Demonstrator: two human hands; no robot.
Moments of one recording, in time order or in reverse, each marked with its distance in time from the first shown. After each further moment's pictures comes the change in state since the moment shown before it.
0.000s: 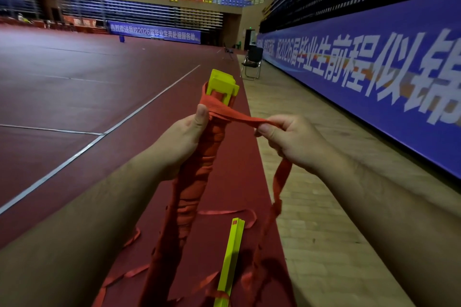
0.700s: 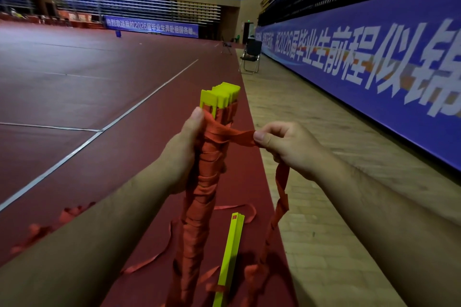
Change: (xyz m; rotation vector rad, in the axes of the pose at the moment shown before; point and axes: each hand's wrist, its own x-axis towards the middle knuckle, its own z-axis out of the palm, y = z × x) left_hand -0.002 -0.019 0.025 -0.327 -0.059 0.020; right_hand -0.003 0.026 0.008 0.095 -0.012 0.086
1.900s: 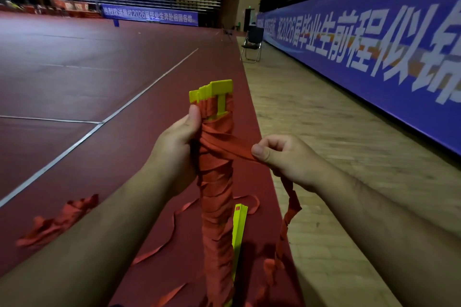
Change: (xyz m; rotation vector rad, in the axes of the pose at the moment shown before) left_hand -0.004 -0.009 -0.003 -0.175 0.052 0.061; right_hand -0.004 0.038 0.018 0.116 -0.136 0.042
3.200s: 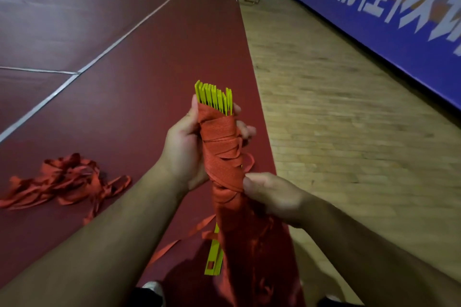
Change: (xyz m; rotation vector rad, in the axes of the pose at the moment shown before) left_hand 0.031 -0.119 -0.014 -0.366 -0.077 -0.272; right_hand -0.024 0.139 0.045 0.199 -0.349 0.241
